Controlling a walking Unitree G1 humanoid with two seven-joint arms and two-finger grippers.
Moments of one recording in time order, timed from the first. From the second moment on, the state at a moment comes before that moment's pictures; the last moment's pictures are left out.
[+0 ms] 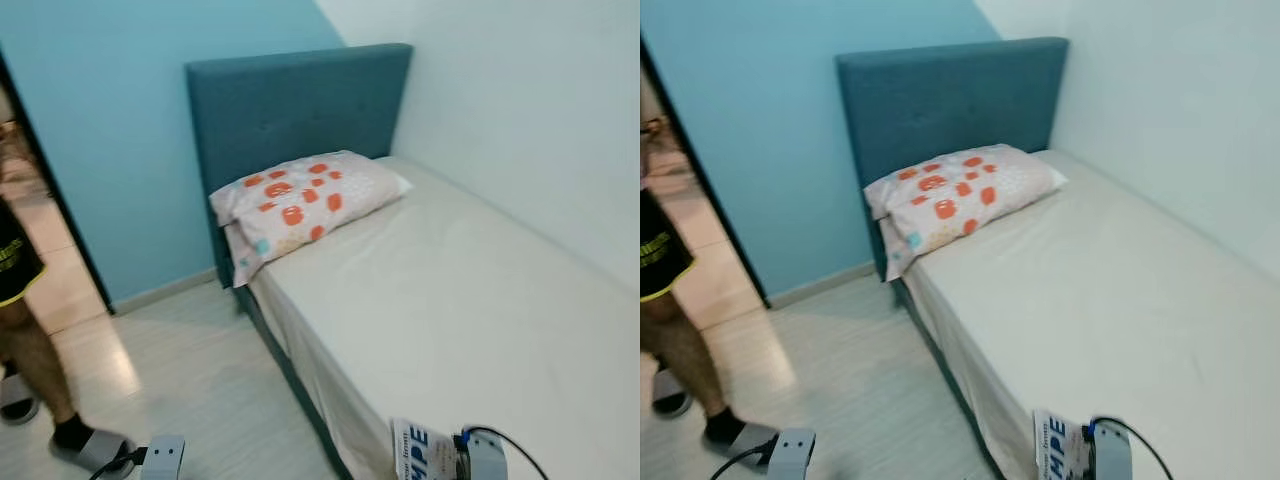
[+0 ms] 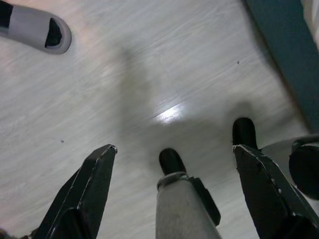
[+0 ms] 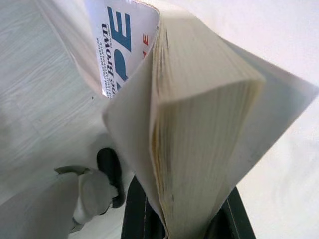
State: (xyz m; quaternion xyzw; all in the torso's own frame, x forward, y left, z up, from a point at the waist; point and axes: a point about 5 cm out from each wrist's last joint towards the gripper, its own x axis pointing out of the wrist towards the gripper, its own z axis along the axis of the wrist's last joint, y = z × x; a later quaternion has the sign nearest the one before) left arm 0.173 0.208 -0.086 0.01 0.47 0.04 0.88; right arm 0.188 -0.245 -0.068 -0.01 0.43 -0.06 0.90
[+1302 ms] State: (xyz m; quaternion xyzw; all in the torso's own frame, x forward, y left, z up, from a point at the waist) left arm 0.164 0.205 -0.090 0.01 0.49 0.03 0.87; right arm 0.086 -0.264 -0.100 -0.01 0.55 -0.12 0.83
